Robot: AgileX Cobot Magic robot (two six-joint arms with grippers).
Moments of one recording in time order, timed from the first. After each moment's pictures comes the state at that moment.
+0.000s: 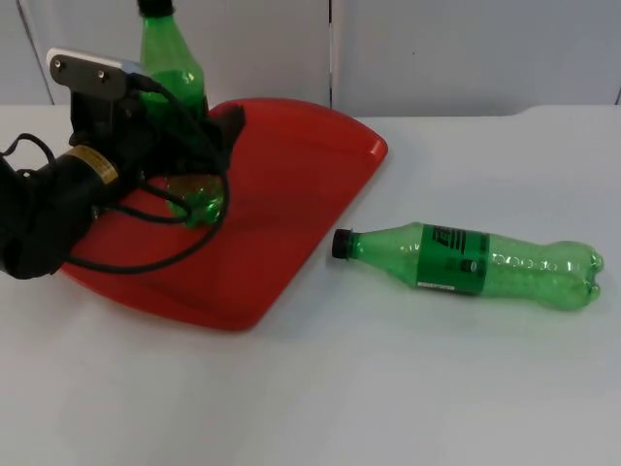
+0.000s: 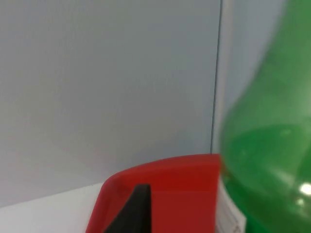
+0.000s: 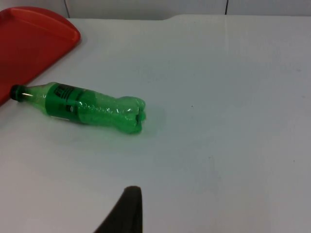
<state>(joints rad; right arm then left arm) 0.10 0.00 -0.52 -0.02 1.08 0.01 -0.12 2.37 -1.06 0.35 -1.22 -0.13</state>
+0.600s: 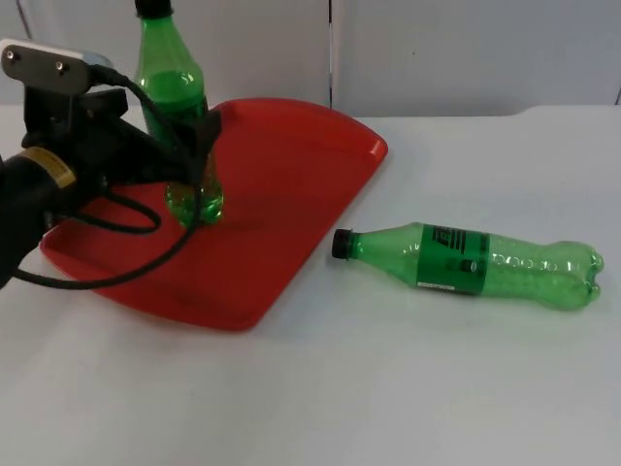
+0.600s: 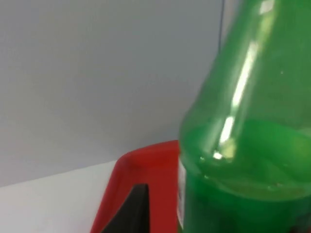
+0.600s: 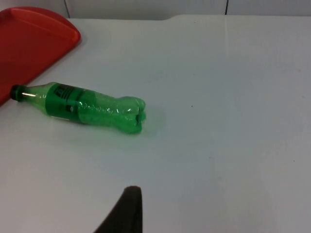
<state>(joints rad) 0.10 0.00 -0.52 -0.02 1.08 0.01 -0.12 2.16 -0.80 0.31 -1.21 -0.09</state>
